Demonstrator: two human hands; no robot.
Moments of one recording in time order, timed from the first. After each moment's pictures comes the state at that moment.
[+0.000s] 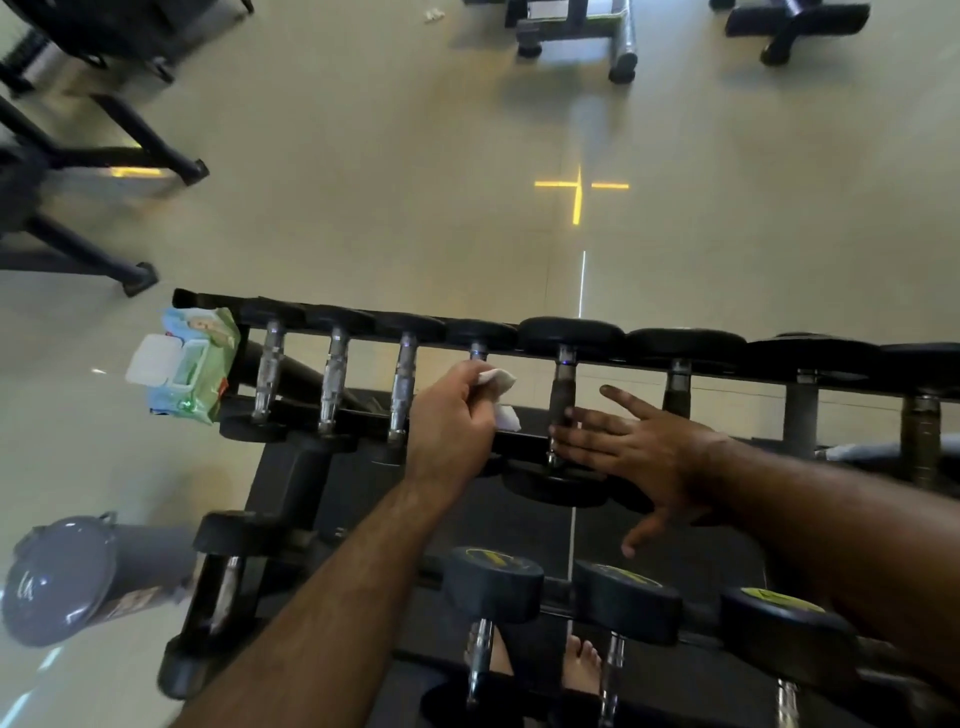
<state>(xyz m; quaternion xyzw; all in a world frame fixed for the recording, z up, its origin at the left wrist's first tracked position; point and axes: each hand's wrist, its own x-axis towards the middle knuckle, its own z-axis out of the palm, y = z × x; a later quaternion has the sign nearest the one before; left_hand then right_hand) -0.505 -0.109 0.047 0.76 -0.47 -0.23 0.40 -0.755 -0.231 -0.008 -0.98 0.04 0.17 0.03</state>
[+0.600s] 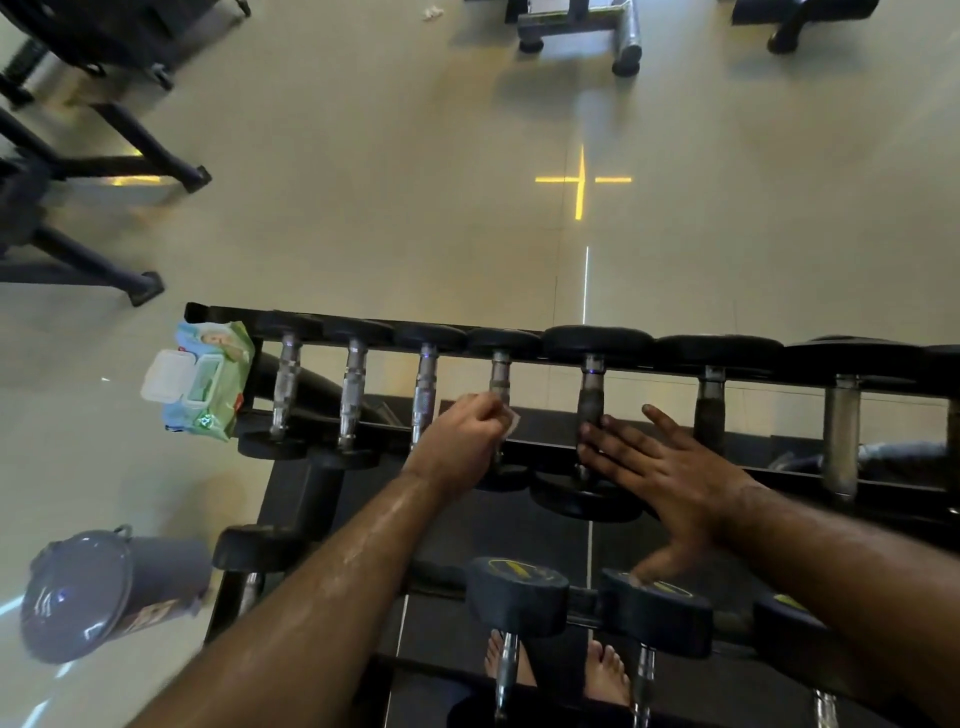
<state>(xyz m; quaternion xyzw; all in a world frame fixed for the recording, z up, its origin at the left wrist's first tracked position) -0.438 -0.109 -0.025 0.65 -0.74 -0.12 0.09 -0.753 -0.196 -0.033 -0.98 0.15 0.11 0.05</state>
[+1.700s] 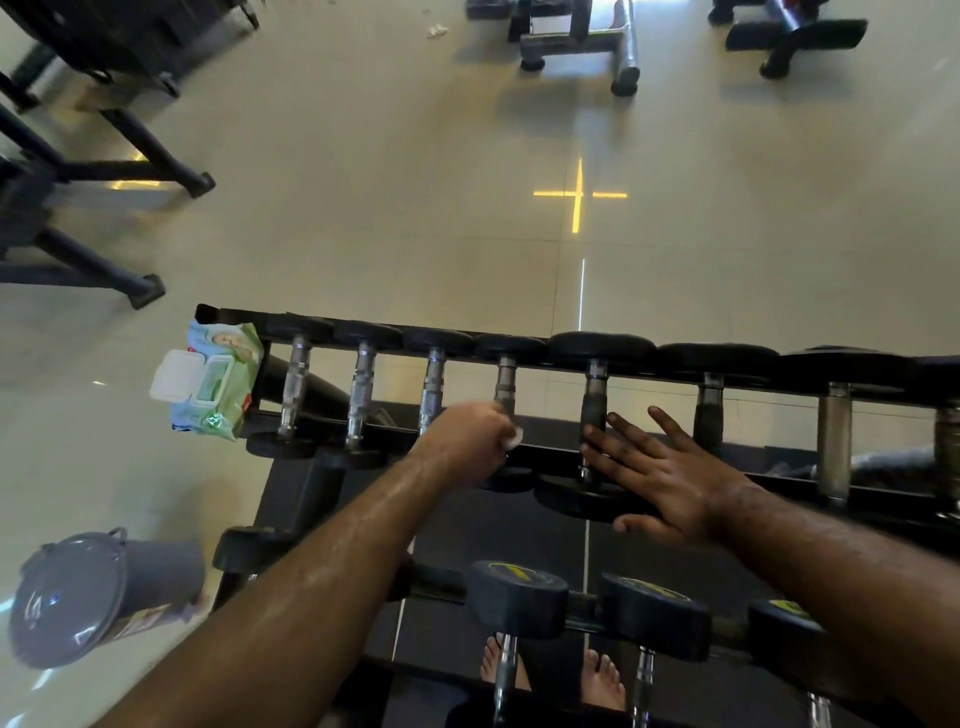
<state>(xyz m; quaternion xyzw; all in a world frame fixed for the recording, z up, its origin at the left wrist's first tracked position) -0.438 -0.123 0.004 0.65 -0.73 -0.18 0.06 -0.755 -0.206 -0.039 -0.98 0.18 0.13 0.03</state>
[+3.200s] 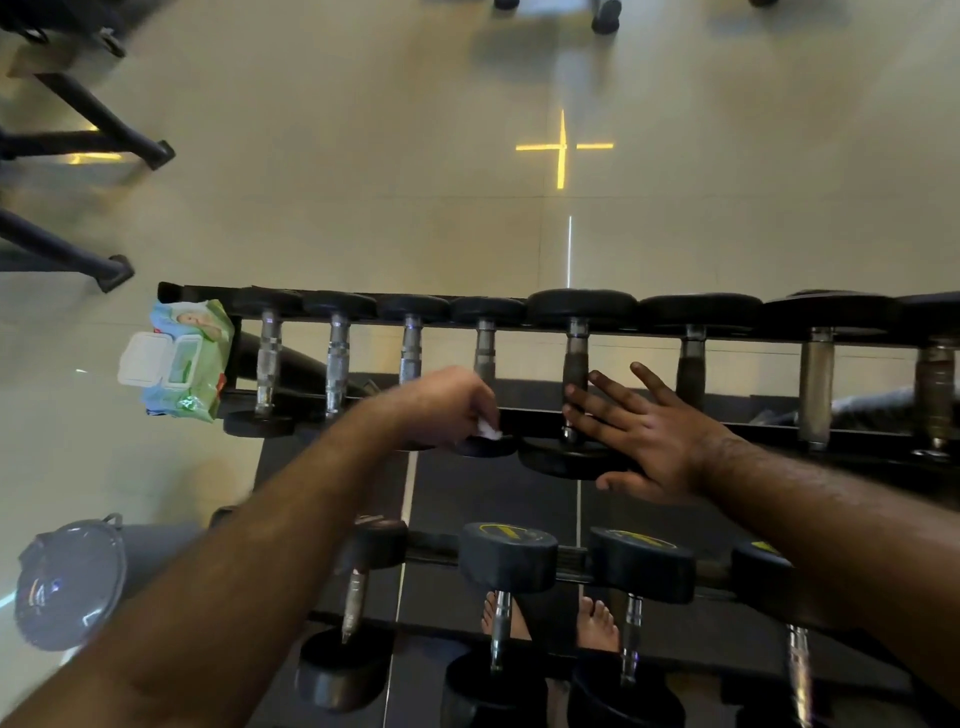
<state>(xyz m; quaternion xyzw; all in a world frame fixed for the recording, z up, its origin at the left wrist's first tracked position) -0.423 -0.138 0.027 0.57 -0.72 -0.38 -0.07 -0.752 -0.202 -0.034 -0.97 0.18 0.16 0.06</state>
